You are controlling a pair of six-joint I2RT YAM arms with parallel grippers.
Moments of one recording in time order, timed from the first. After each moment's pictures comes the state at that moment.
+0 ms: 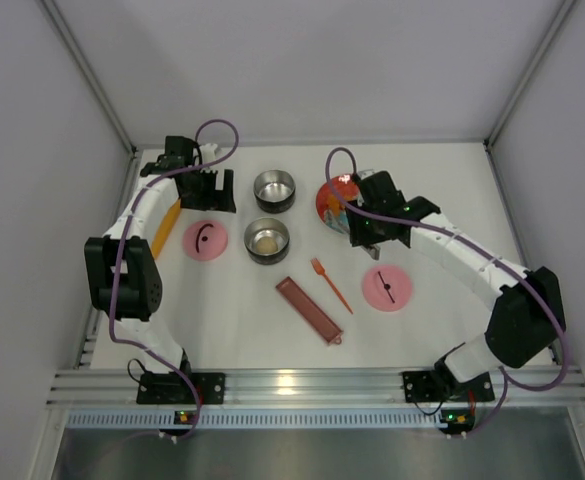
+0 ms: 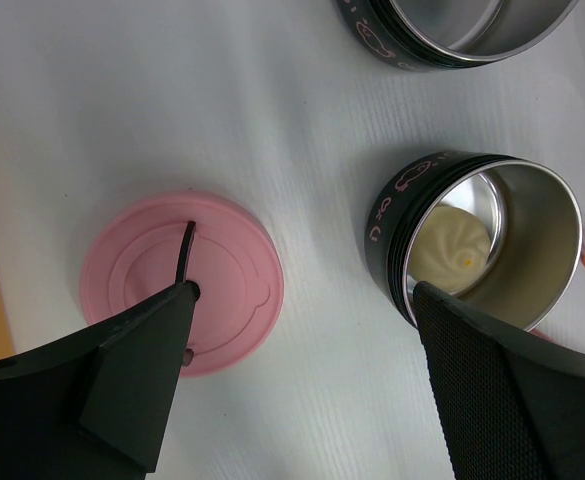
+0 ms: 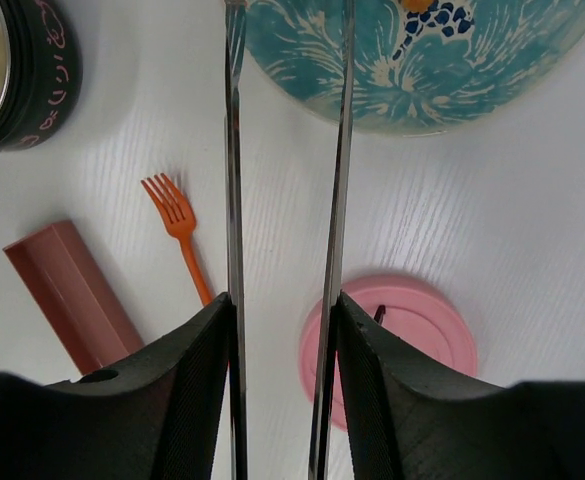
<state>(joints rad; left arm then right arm) -0.06 1.80 1.53 -0.72 0.29 0.04 0.56 1.48 1.24 -0.67 0.10 0.28</state>
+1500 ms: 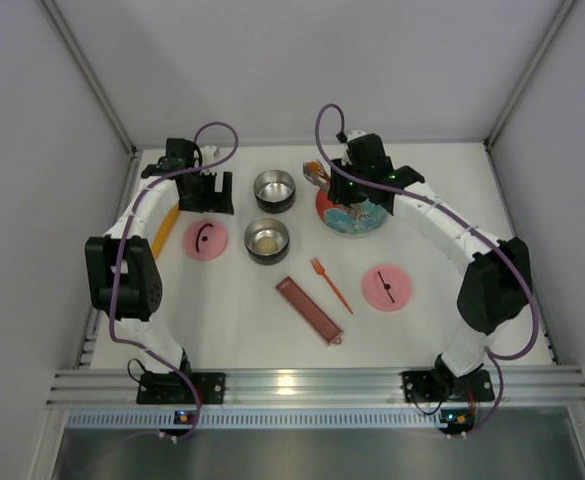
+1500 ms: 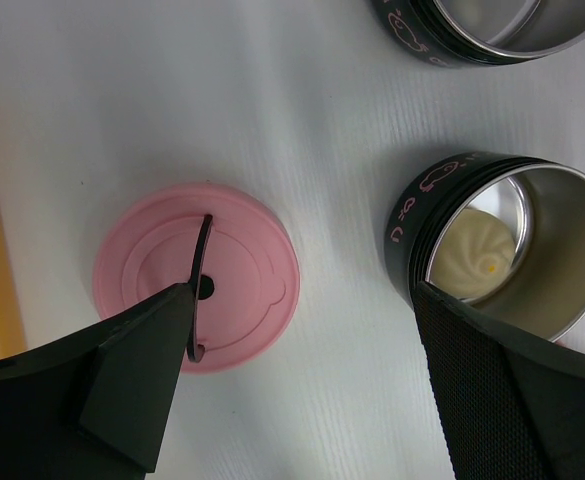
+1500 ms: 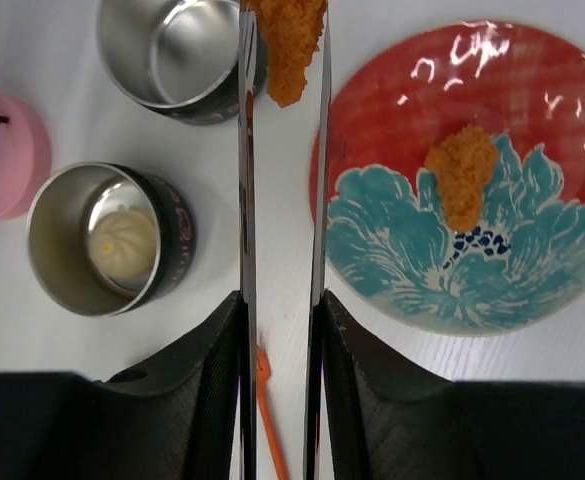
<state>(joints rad) -0.06 1.80 1.51 -0.71 0.25 0.03 0.52 1.71 1.51 -0.52 0.01 0.28</state>
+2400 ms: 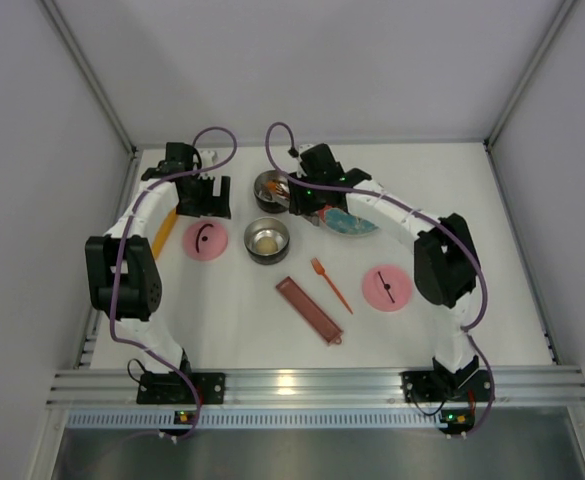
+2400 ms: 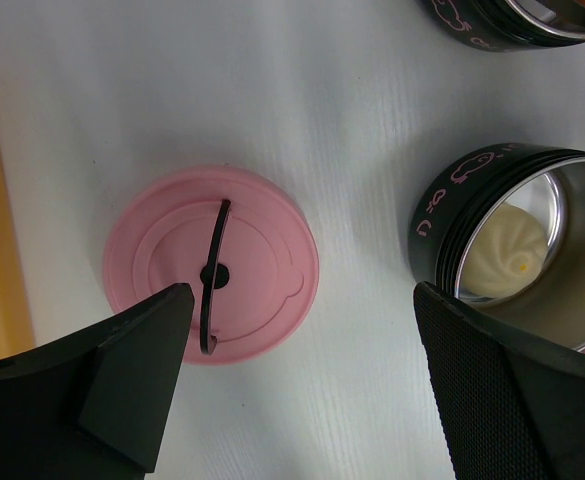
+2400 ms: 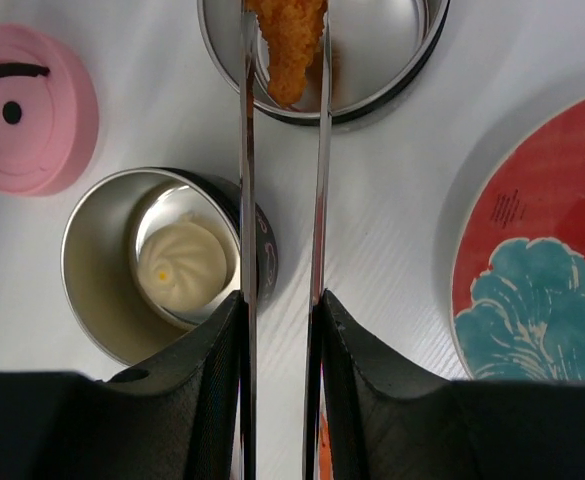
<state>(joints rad) -0.05 1.80 1.47 -0.70 0.21 0.04 0.65 2.02 1.74 -0.48 -0.07 0.26</state>
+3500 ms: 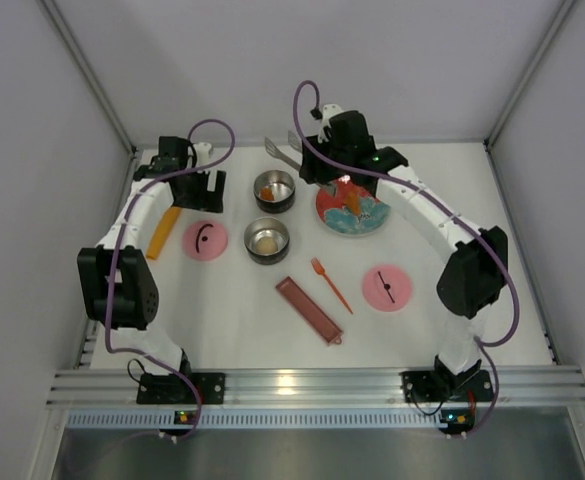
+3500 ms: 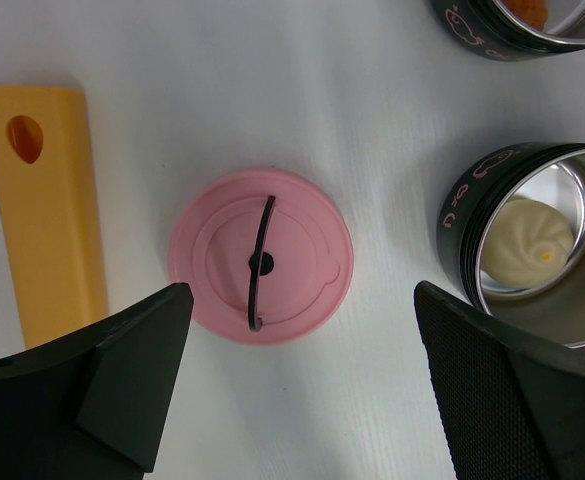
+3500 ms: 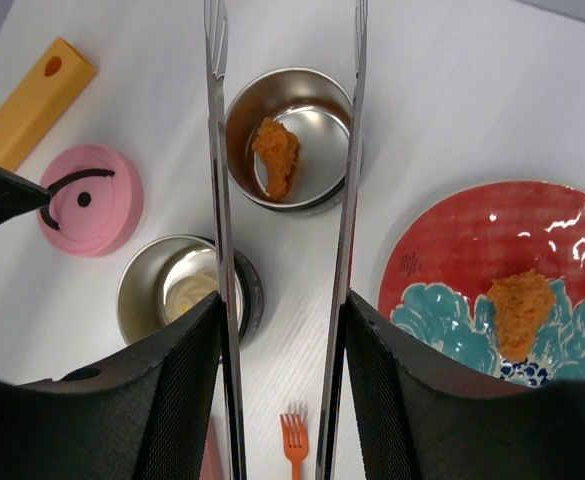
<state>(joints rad) -0.05 1.73 1.48 -0.71 0.15 0.11 0.58 1.88 1.82 -0.50 -0.07 0.21</state>
